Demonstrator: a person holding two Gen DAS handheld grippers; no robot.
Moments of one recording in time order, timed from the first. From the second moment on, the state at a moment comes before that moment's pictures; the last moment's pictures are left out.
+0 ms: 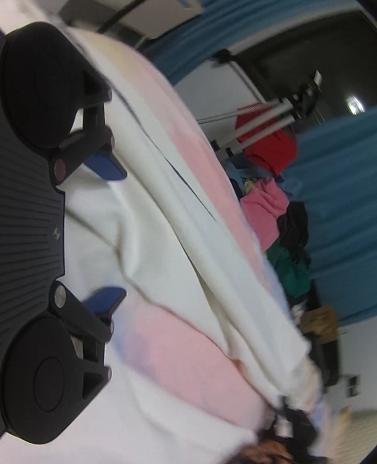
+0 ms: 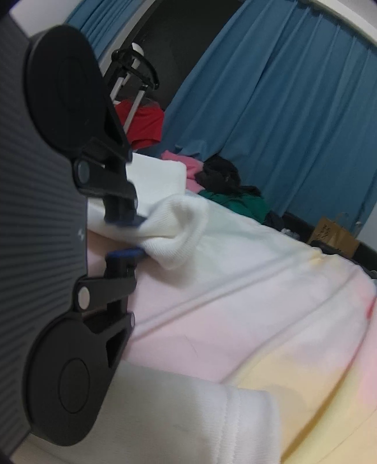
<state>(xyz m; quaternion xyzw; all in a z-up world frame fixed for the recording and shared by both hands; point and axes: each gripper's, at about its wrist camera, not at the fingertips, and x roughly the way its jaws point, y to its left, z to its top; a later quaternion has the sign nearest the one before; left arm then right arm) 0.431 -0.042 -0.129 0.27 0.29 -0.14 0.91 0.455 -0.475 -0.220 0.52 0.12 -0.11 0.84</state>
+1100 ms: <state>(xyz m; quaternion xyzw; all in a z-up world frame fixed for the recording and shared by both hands) 0.327 0.009 -0.105 0.07 0.29 -0.20 0.93 0.356 -0.494 -0.192 0.41 0.18 -0.21 0.87</state>
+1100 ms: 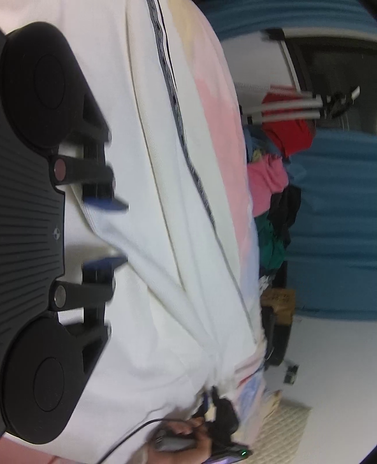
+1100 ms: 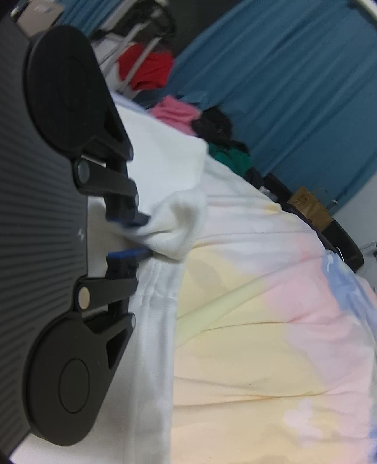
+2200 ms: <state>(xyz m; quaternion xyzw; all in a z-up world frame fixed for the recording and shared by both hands) 0.104 0.304 -0.070 -0.43 0.35 0.14 0.82 0.173 -0.485 -0.159 0.43 0.23 -0.27 0.83</state>
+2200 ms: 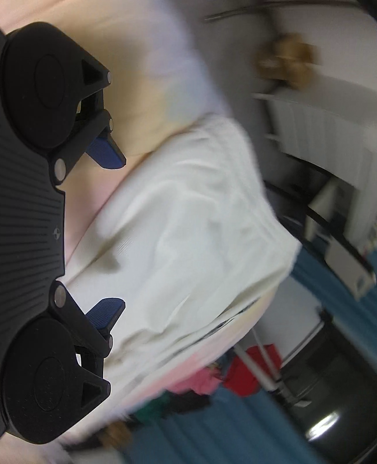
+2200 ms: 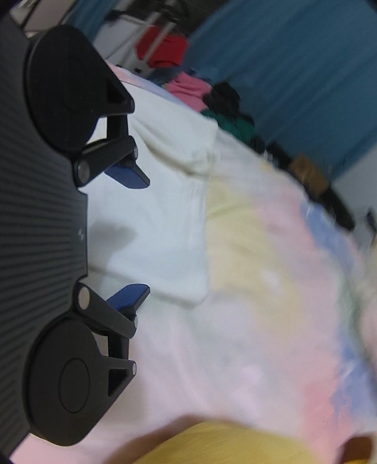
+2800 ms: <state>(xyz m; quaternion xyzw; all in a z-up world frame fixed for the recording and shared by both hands) 0.103 0.333 -0.102 -0.56 0.24 0.17 0.77 0.189 -0.505 -0.176 0.46 0.19 -0.22 0.84</state>
